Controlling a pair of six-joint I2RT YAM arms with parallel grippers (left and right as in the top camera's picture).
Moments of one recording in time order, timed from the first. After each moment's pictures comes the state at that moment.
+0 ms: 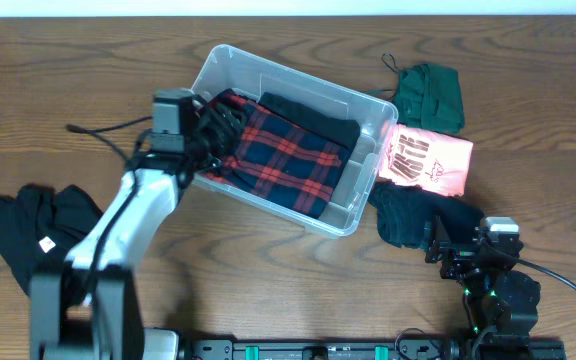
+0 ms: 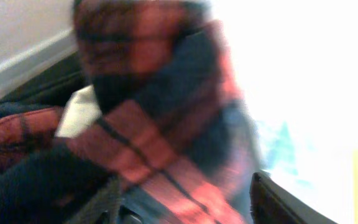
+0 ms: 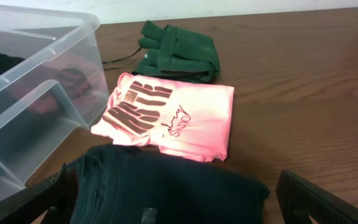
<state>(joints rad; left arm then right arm) -0.10 1.56 0.94 -0.13 0.36 -0.93 -0.03 0.01 0.13 -0.46 -0.03 0.10</state>
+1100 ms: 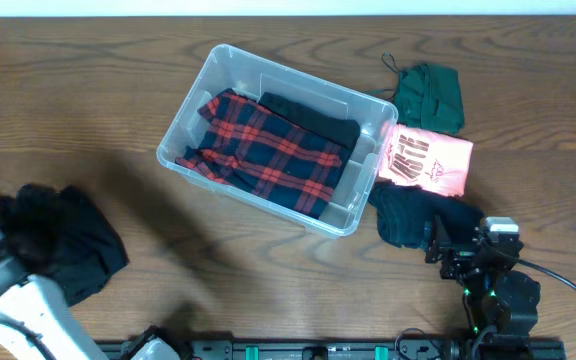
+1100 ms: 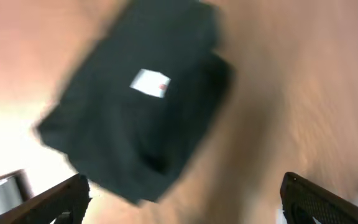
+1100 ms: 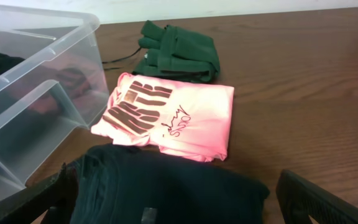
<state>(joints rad) 0.84 1.05 1.01 -0.99 0.04 -0.52 -0.03 0.01 0.13 -0.46 -0.03 0.10</state>
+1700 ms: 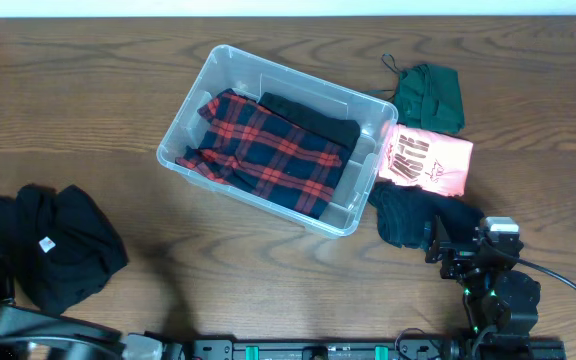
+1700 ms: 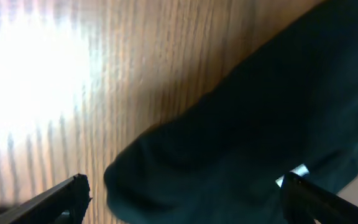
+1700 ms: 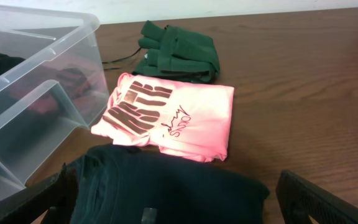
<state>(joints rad) 1.28 1.54 1.01 -0.83 0.20 -0.42 -0.03 0.01 0.13 -0.46 -0.03 0.10</state>
